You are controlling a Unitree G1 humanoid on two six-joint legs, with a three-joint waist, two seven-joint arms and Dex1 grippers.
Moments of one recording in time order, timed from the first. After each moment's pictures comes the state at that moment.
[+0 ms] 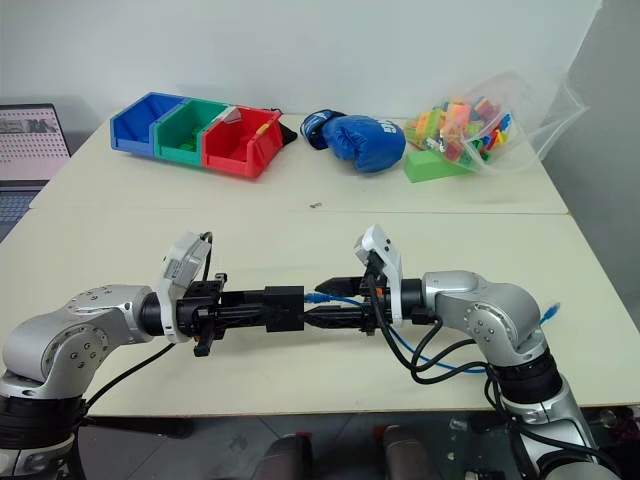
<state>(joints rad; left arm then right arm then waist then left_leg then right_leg) -0.29 0.80 0.11 -0.27 -0.83 0.82 -1.18 -0.58 -0.42 0.19 -0.34 0.78 1.03 0.77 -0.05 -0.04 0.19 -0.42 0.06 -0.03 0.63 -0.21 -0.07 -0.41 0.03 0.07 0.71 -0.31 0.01</state>
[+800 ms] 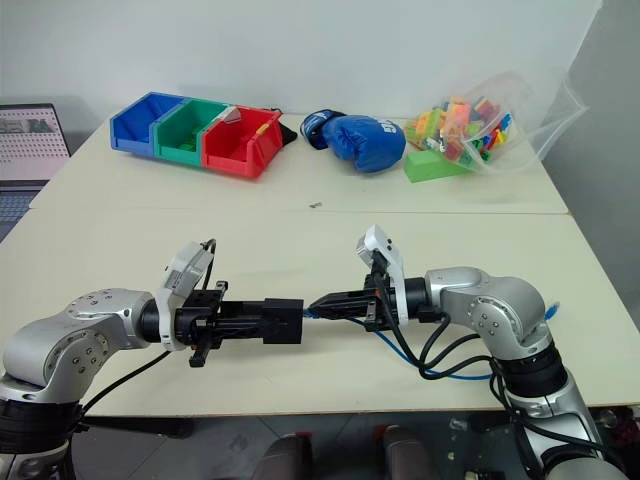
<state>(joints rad) -0.26 0.83 0.08 -0.27 -0.81 0.78 -1.23 -0.61 -0.45 0.18 -0.32 0.81 1.07 0.85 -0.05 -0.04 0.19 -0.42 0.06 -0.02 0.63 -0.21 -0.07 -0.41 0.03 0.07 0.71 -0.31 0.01</state>
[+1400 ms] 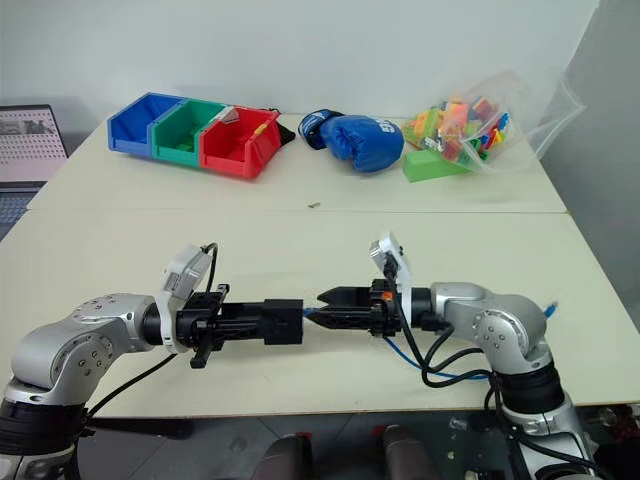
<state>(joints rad) -0.26 0.80 0.08 -0.23 -0.81 0.75 -1.26 -0.50 -0.39 0.12 -0.33 0.88 1.08 0.78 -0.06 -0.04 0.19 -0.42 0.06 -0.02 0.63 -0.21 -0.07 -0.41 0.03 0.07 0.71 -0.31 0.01</state>
